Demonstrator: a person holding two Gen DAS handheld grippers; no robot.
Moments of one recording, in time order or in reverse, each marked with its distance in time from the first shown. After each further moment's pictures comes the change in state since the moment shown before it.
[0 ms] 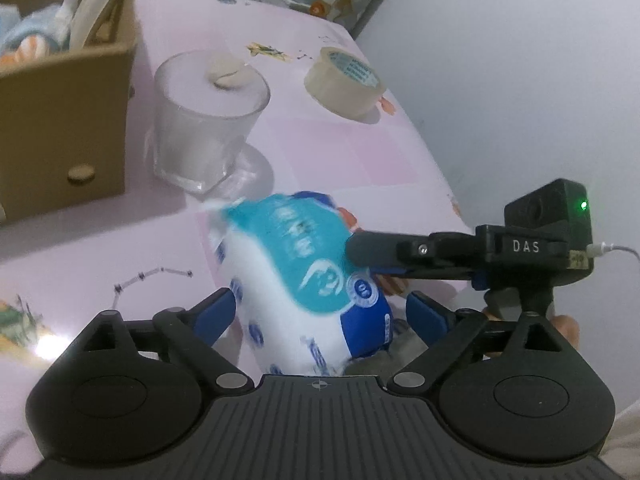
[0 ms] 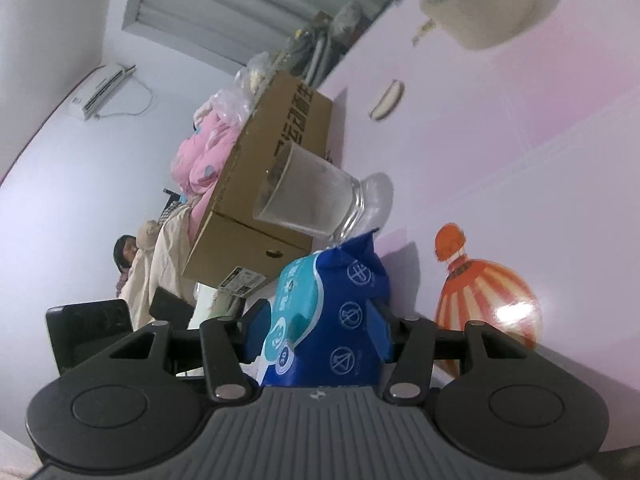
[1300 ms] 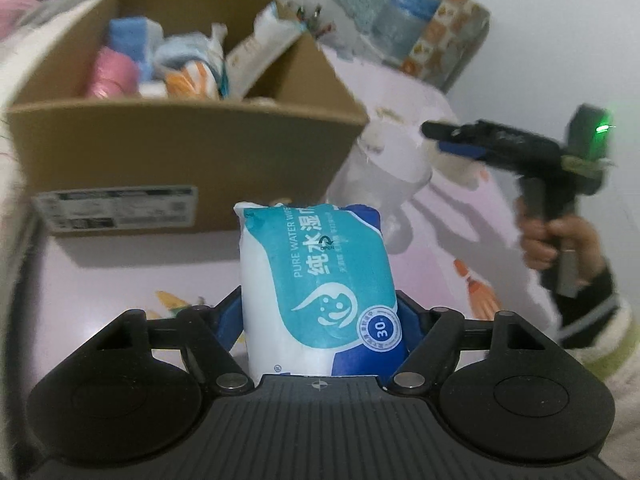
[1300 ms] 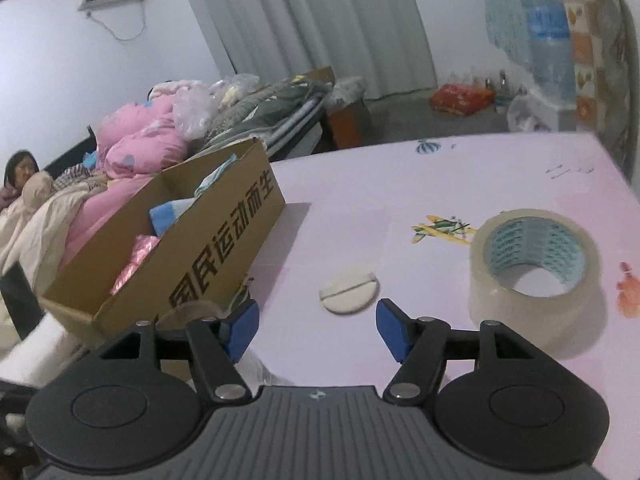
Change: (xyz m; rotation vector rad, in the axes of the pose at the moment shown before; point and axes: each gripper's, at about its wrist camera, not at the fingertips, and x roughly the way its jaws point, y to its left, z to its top) left arm -0.064 0.066 -0.007 -0.107 -0.135 0.220; right arm 0.065 0.073 0.107 -0.508 -0.152 -0.398
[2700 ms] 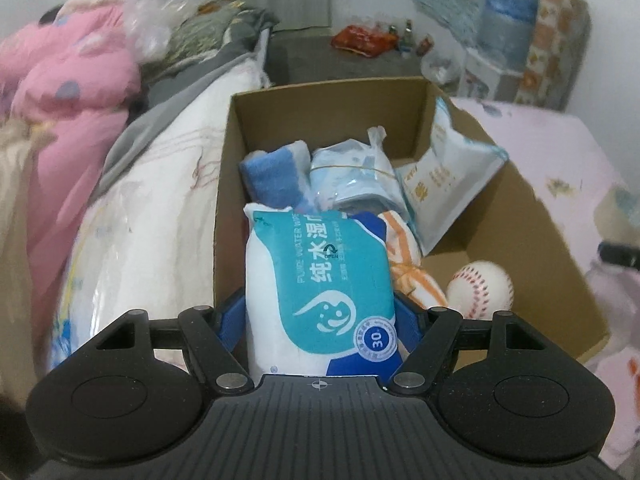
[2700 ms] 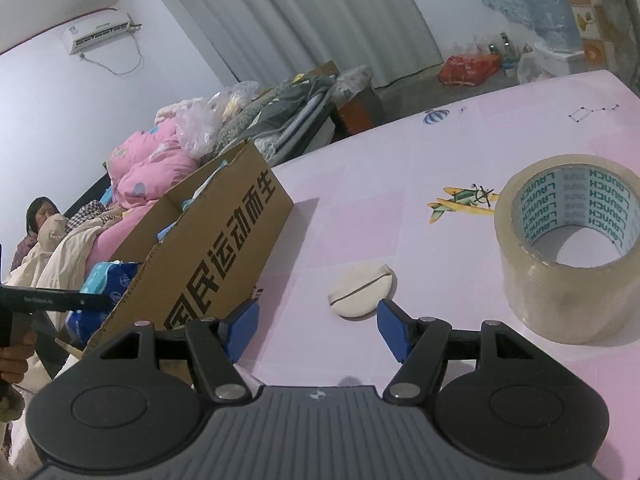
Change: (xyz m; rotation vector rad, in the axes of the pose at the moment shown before) left arm -0.006 0.068 0.128 0.101 -0.064 0.427; right arm 0.027 -0.029 -0.007 0.140 -0.003 0.112
